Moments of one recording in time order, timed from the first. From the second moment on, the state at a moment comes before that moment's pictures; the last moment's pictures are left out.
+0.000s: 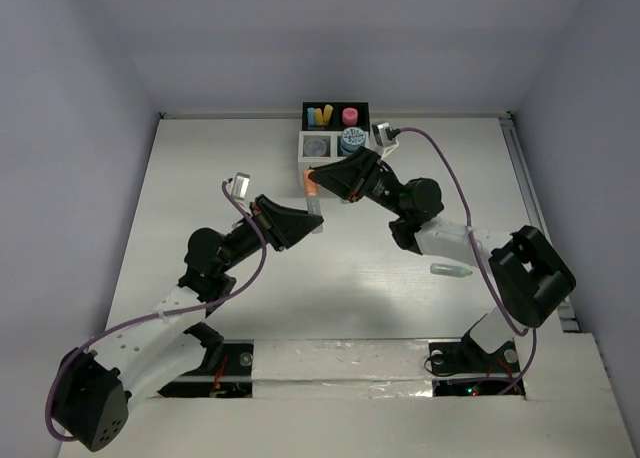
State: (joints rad) left arm -0.57 0.84 0.40 0.81 0.47 -0.99; right arm 0.68 1.60 0.90 1.34 -0.54 1.21
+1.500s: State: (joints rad) left arm -0.50 0.78 0.60 0.29 0.70 -0.90; right arm 0.79 1.30 0.74 0.97 -0.27 0.80
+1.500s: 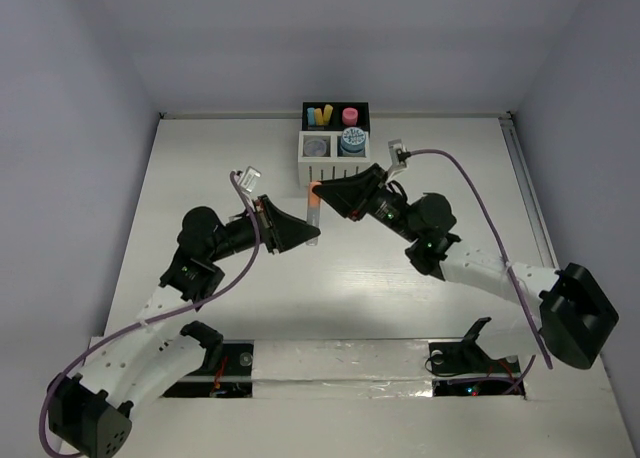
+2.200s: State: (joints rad) left arm -0.48 0.52 0.61 -0.07 0.44 -0.54; right arm 0.49 1.79 1.21 0.77 -0.26 0.84
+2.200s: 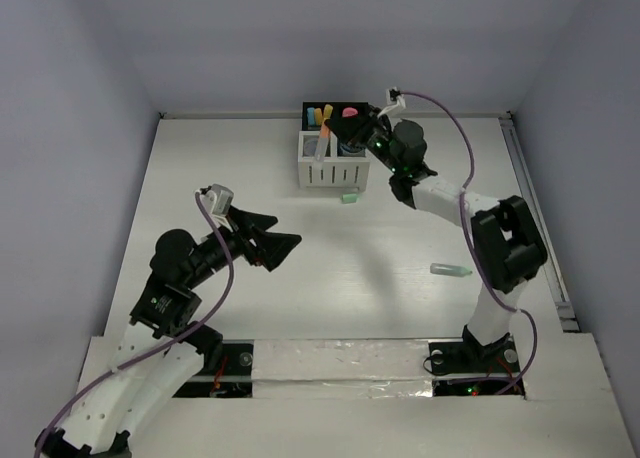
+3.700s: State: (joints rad) left arm -0.48 0.45 0.62 -0.24 0.23 -0.41; right arm 0.43 2.39 1.98 0.51 -0.05 0.31
